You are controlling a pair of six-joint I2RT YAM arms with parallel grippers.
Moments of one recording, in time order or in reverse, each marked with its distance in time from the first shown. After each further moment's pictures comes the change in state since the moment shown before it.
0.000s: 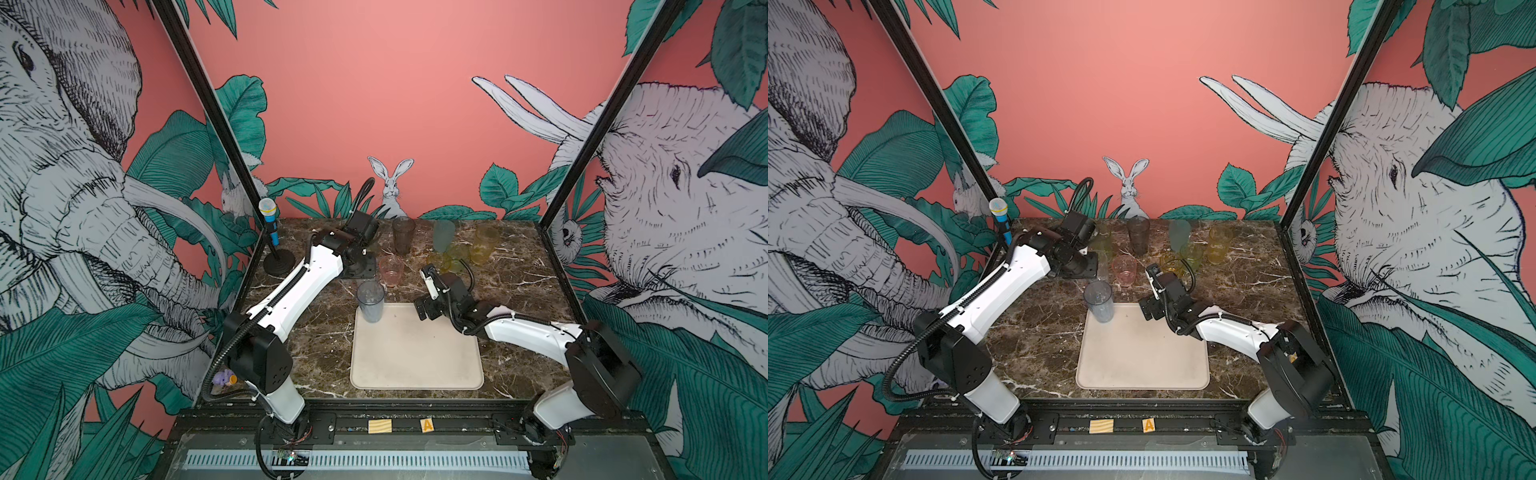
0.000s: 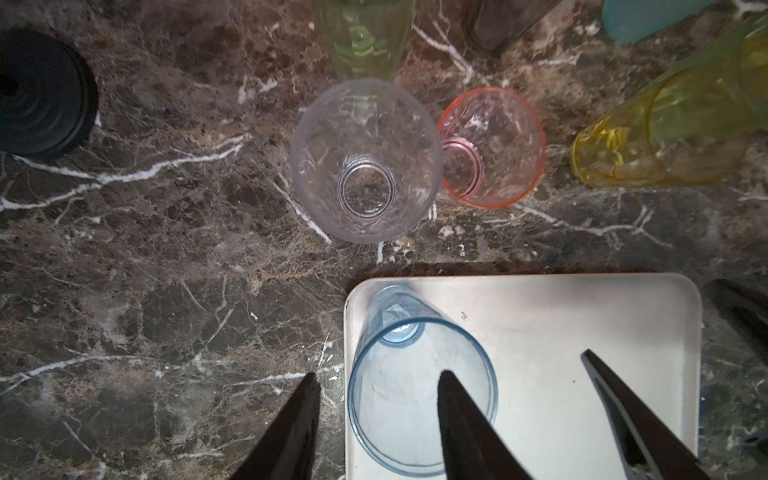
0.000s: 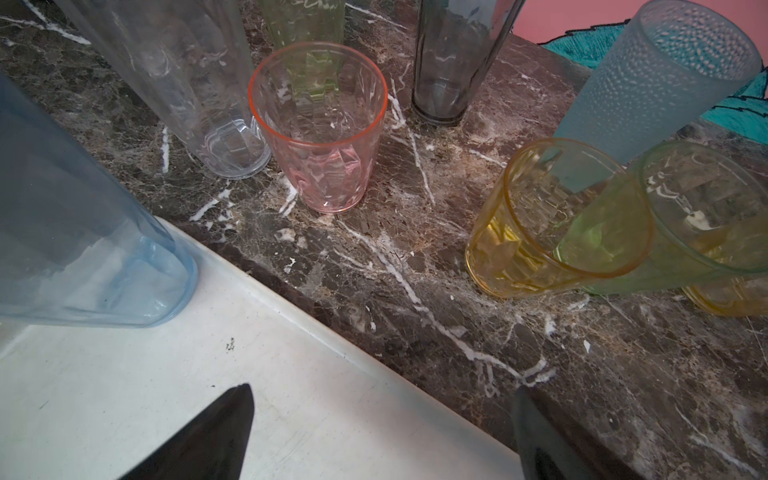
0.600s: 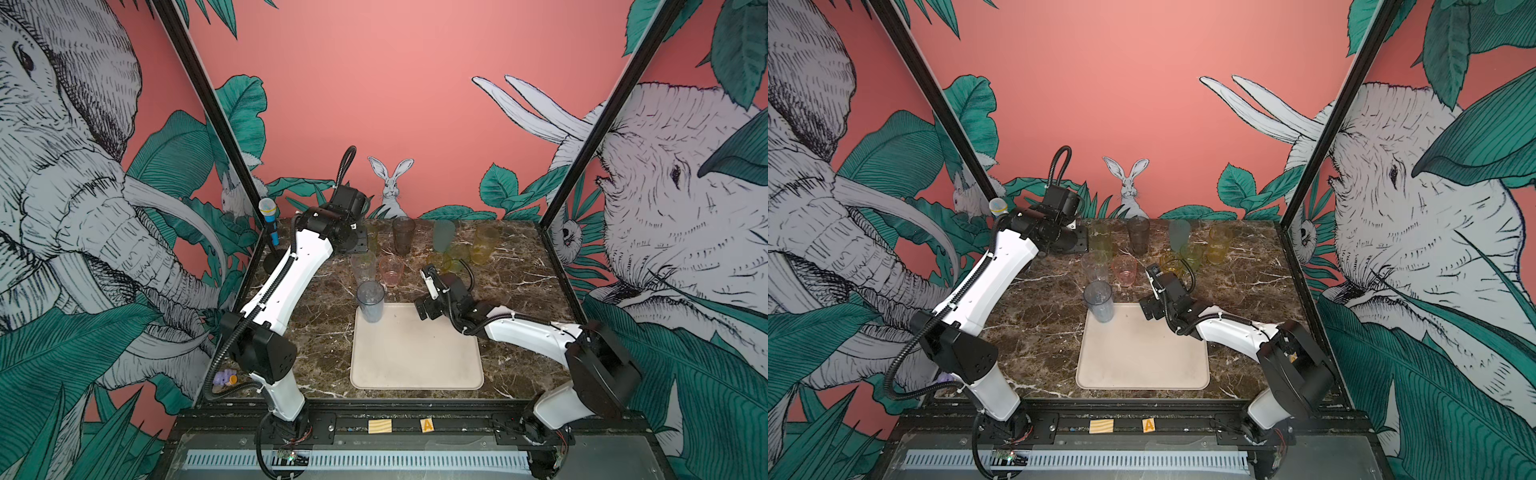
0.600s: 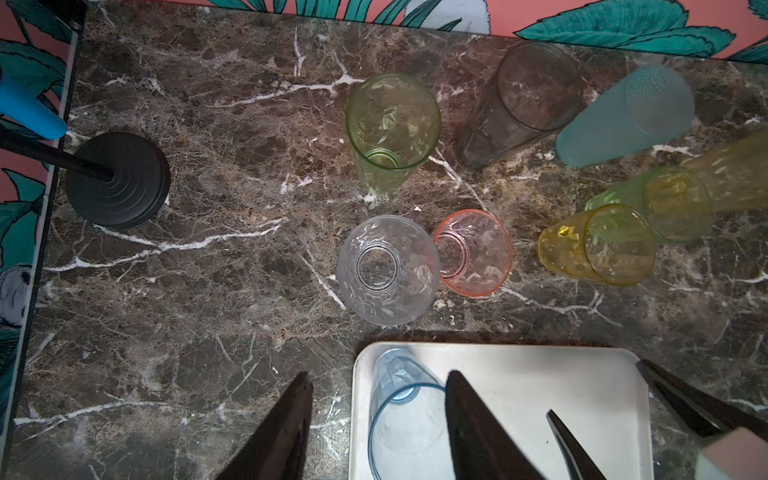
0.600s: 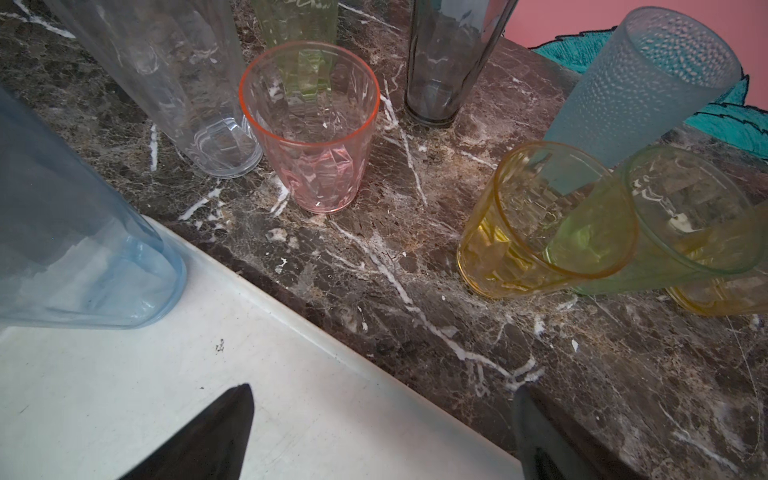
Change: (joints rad) left arm 0.105 0.073 0.235 -0.039 -0.008 0.034; right arm 0.001 0.000 0.000 0.000 0.021 -0.013
